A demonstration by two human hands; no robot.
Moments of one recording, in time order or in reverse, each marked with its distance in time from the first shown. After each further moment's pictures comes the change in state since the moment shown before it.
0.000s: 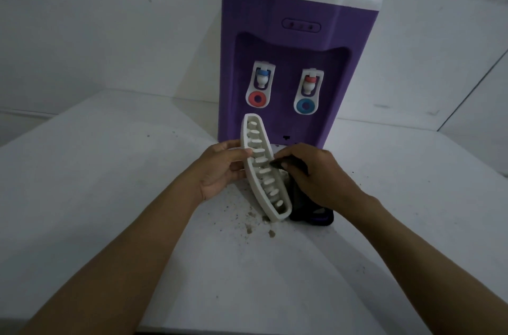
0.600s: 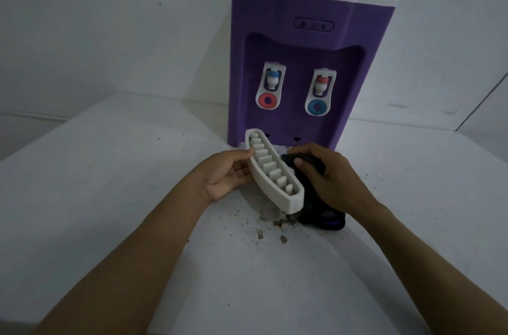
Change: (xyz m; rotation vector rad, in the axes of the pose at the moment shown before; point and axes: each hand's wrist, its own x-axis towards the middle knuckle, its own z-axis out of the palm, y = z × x) left_hand 0.003 0.003 -0.009 -0.174 0.065 -0.171; right_hand 0.000 0.004 0.006 0.217 0.057 0.155
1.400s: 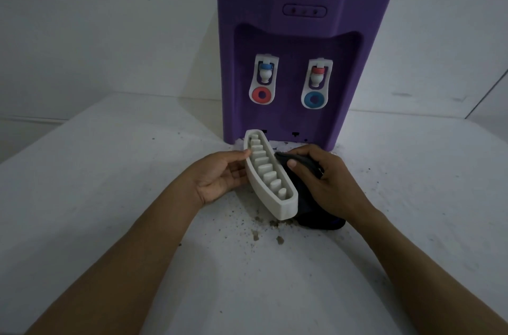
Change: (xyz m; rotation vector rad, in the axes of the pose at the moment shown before) left_hand 0.002 -0.002 0.001 0.045 -0.015 -0.024; right_hand -0.008 0.015 0.010 0.134 0.040 -0.008
